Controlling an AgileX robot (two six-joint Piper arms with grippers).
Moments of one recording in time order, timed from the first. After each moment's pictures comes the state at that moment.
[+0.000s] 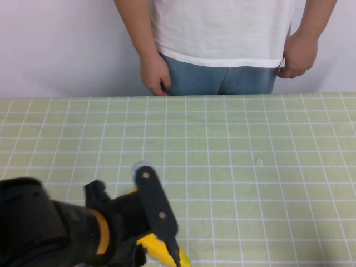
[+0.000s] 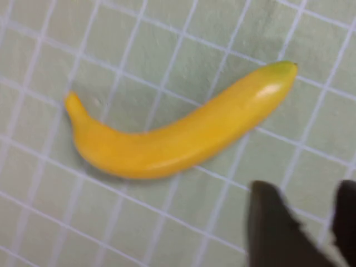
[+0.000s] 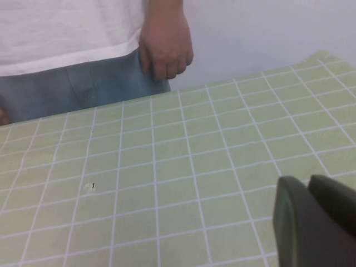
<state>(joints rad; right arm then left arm) -0.06 -0.03 0.03 0.11 0.20 0.09 -0.99 1.23 -0.78 0.20 0.75 0.24</state>
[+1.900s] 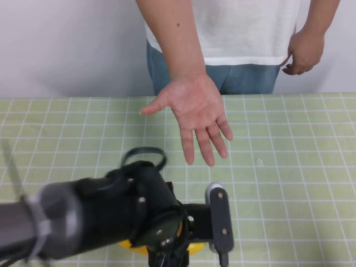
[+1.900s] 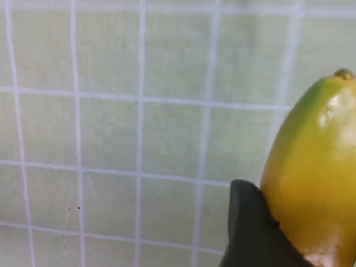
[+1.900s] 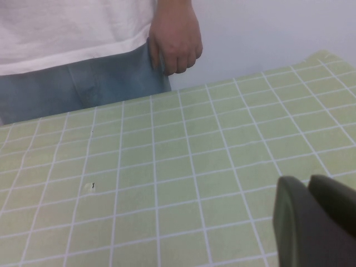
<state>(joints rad) -0.06 -0.03 0.03 0.11 0.20 0.09 -1.01 1.67 -0.98 0.19 0.71 0.56</state>
